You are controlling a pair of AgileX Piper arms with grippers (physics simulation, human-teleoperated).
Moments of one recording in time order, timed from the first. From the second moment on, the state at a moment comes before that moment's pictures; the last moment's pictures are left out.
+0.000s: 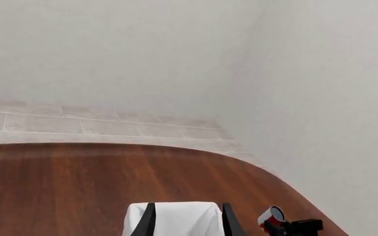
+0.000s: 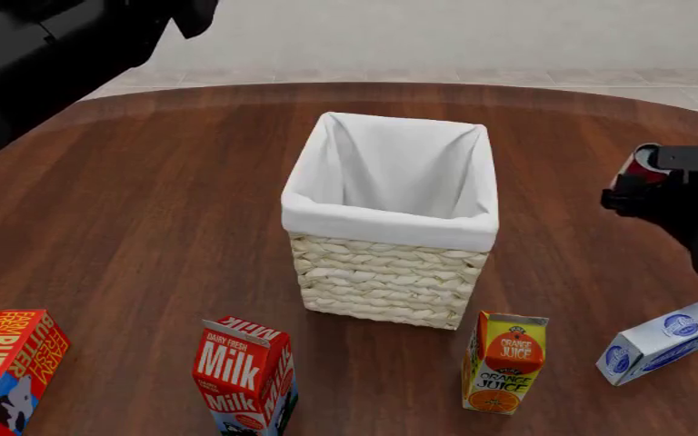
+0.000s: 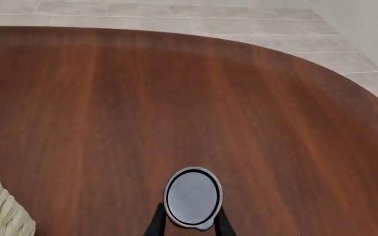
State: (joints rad) left arm -0.51 1.13 -1.05 -0.13 -0.37; right arm -0.23 1.57 -0.74 -0.41 -0.12
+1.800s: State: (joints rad) left arm -0.50 1.08 -1.02 -0.14 -0.38; right arm 0.03 0.78 -0.58 0.01 -0.15
